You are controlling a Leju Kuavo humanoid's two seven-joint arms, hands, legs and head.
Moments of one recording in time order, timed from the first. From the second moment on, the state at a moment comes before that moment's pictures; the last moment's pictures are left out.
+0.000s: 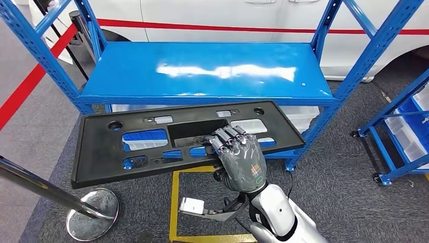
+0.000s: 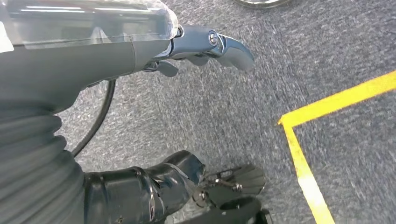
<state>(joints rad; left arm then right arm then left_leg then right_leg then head) -0.12 -0.23 0.85 -0.20 -1.27 0.24 -0.34 -0.35 -0.12 0.86 -1.59 1.33 -0.48 0.00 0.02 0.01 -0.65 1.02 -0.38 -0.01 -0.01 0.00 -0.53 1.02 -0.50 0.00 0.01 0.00</state>
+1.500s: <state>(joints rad) -0.11 -0.23 0.85 -0.20 -1.26 0.25 -0.35 -0.34 -0.12 0.86 -1.59 1.27 -0.47 -0.02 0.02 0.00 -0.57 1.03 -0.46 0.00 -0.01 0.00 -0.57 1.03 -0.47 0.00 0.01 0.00</state>
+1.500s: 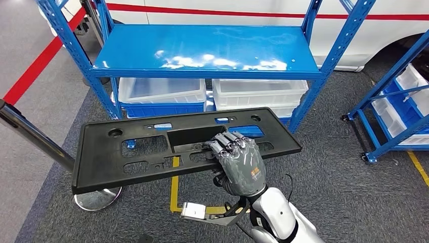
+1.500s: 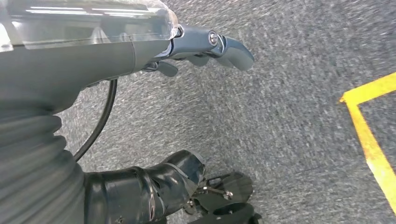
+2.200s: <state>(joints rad) -0.11 -0.23 0.85 -0.20 -1.26 0.25 -0.34 -0.29 -0.13 0.85 -1.60 1.25 -0.50 -0.02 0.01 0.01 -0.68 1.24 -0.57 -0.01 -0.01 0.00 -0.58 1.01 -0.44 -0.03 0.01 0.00</state>
